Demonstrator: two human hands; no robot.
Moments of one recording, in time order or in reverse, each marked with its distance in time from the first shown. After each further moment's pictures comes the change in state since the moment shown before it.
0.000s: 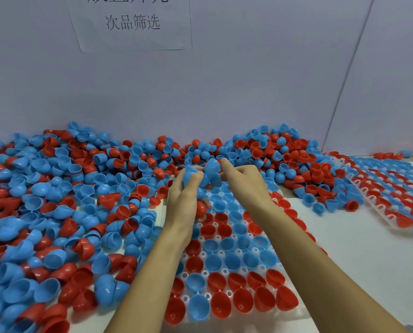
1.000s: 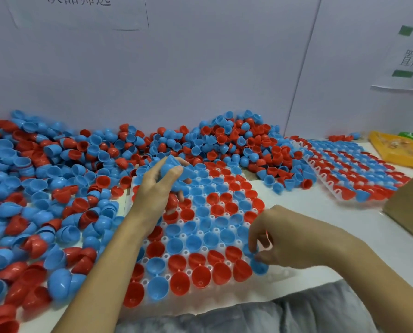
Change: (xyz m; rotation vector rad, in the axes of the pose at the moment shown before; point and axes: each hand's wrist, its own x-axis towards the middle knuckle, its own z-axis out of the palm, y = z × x) left_hand -0.006 -0.005 0.006 0.154 -0.260 0.070; right_hand -0.094 0.038 -0.127 -0.962 -0.627 -0.045
